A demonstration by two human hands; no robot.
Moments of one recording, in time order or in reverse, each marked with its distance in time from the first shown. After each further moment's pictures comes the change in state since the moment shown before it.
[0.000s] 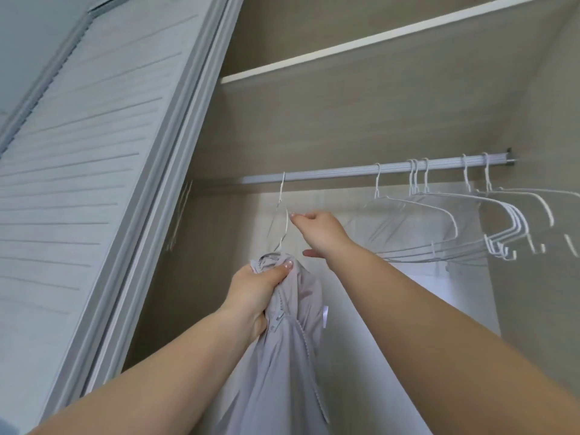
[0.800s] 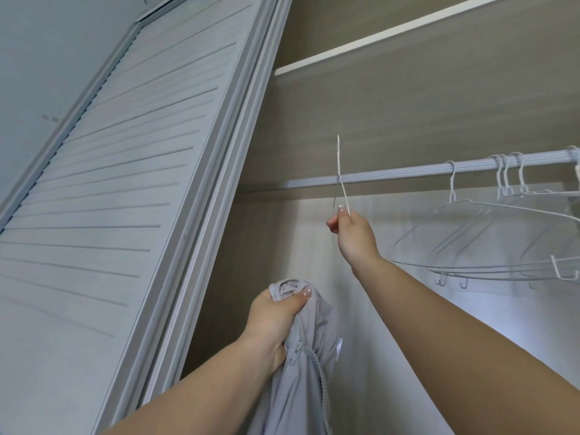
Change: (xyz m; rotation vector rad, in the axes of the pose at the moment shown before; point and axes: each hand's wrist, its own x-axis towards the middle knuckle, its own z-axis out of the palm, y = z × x) left_hand 0.072 -0.014 -0.091 0.022 0.119 -0.001; right_hand 0.082 0.018 0.094 0.197 0.216 -0.181
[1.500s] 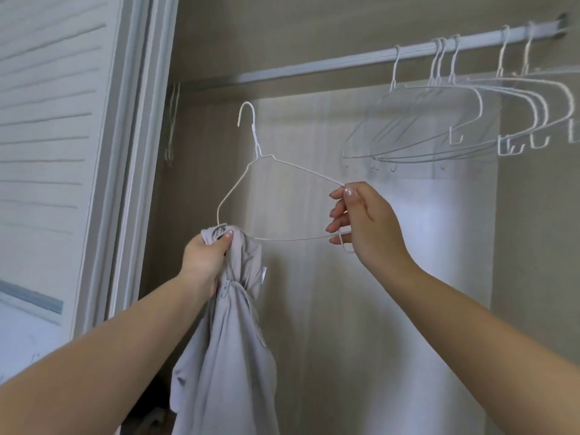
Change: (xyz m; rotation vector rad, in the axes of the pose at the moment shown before) left_hand -0.055 -0.058 -0.050 0.243 0.236 -0.021; right_hand -0.197 0.003 -0.142 0.076 -0.129 0.036
